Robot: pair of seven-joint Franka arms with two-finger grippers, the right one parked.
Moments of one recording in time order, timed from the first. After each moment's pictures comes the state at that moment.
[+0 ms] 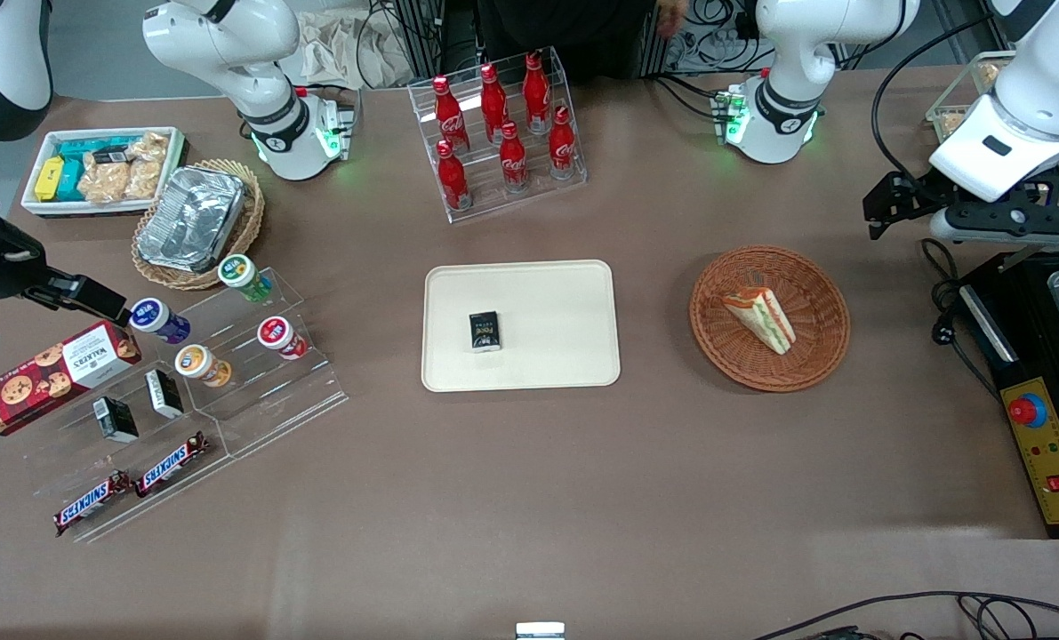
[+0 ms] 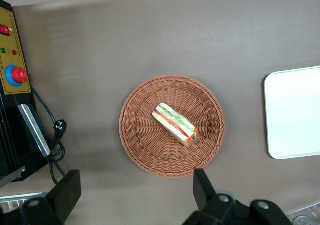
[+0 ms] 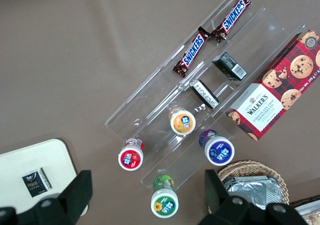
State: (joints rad) arm -0.09 -0.18 -0.05 -1.82 0.03 1.67 -0.04
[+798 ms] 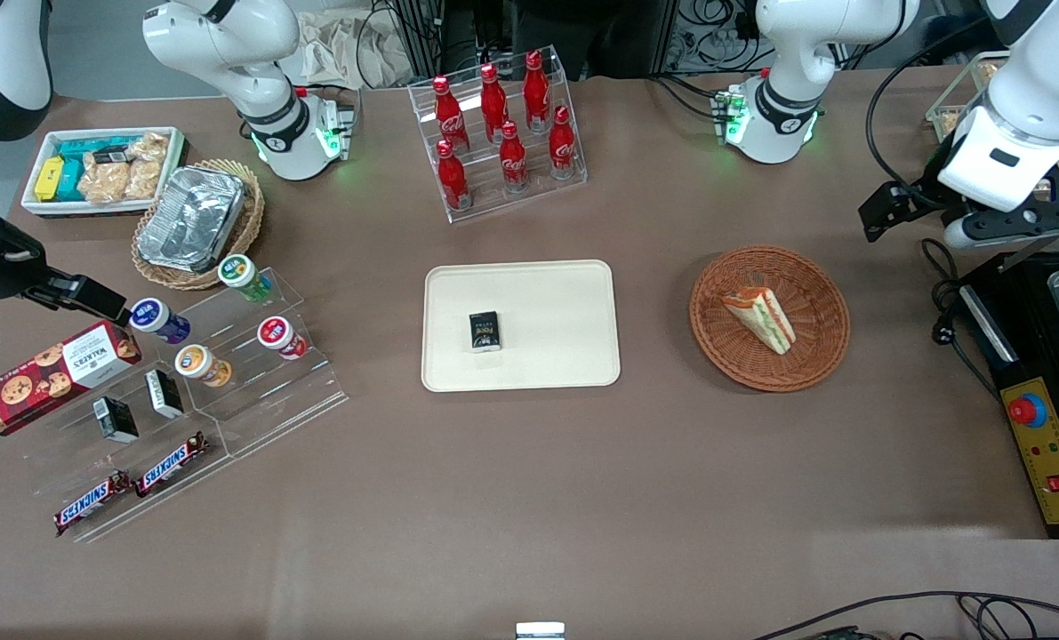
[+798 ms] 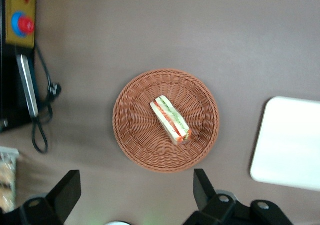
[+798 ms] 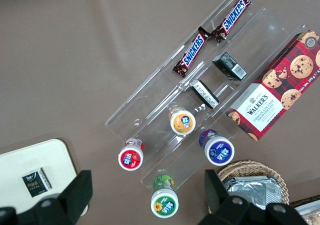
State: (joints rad) arm -0.09 -0.18 -0.05 -1.83 0.03 1.63 -0.39
